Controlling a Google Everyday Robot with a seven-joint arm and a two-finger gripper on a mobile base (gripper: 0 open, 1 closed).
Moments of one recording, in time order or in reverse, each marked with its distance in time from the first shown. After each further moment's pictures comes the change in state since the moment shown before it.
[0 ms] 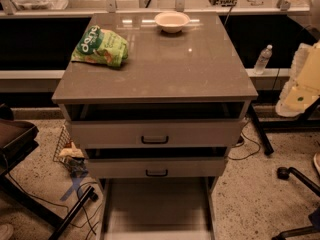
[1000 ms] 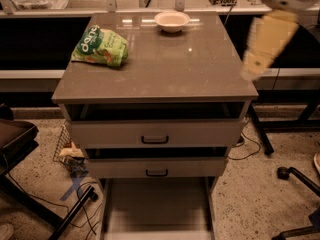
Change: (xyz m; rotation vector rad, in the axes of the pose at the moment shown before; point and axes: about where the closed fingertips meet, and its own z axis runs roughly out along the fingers) arm -0.038 -0.059 0.038 0.022 0.021 -0.071
